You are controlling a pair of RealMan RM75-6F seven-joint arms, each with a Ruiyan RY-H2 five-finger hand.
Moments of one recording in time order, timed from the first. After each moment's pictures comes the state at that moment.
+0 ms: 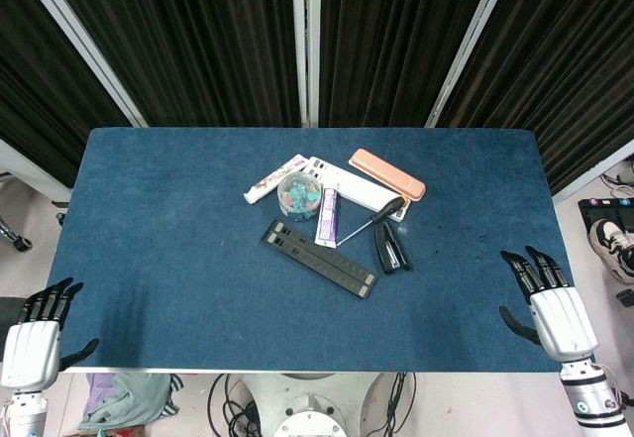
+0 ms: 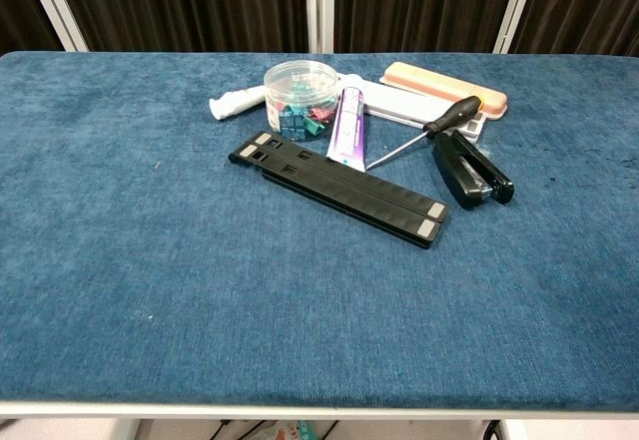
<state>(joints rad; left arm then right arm) 0.05 -1.33 -0.01 -1.49 1.57 1.63 0.10 0.13 -1.16 -0.03 -1.62 -1.66 1.55 -0.05</state>
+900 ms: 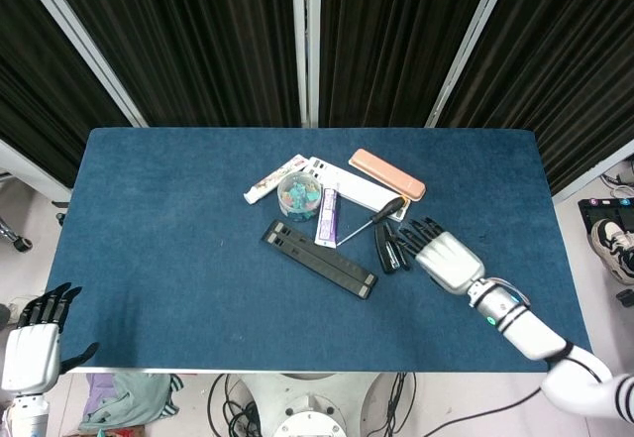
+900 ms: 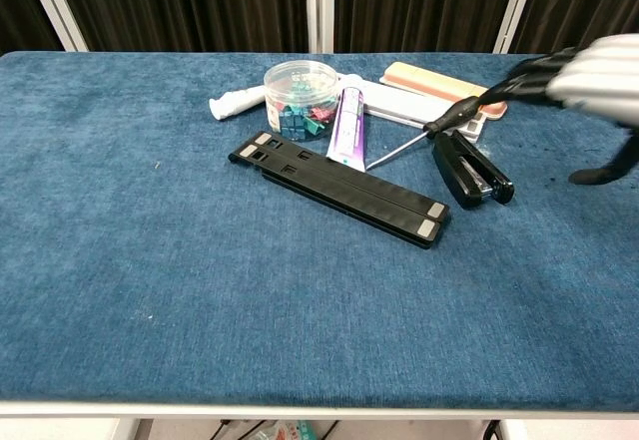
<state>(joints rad) 0.07 -1.33 0.00 -1.53 1.53 1.62 0.13 0.63 -1.22 0.09 -1.52 -1.60 0.82 -0.40</state>
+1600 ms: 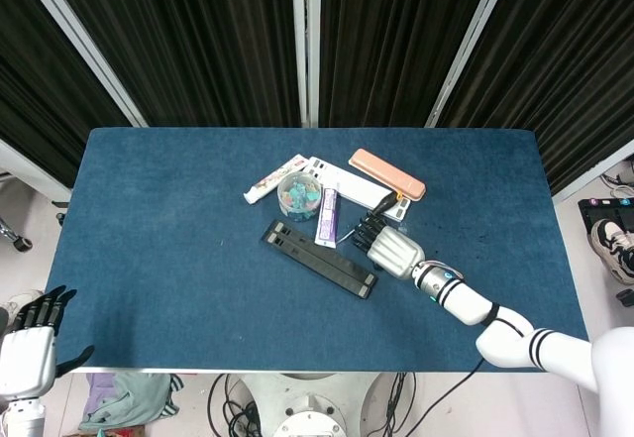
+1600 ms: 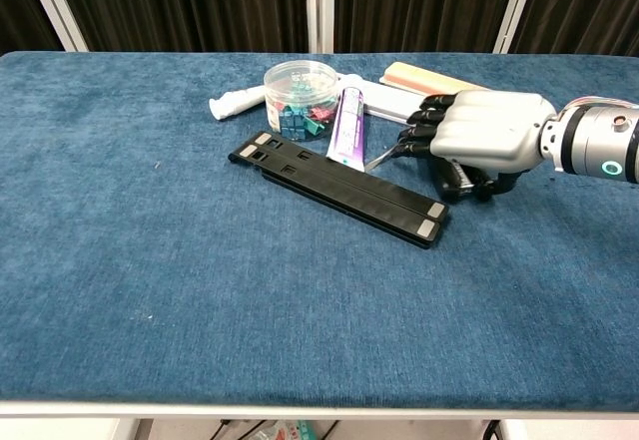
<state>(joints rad) 0.08 -1.32 0.00 -1.54 1.52 1.63 0.13 0.82 -1.53 0.06 -1.18 -1.59 0.72 -0.53</state>
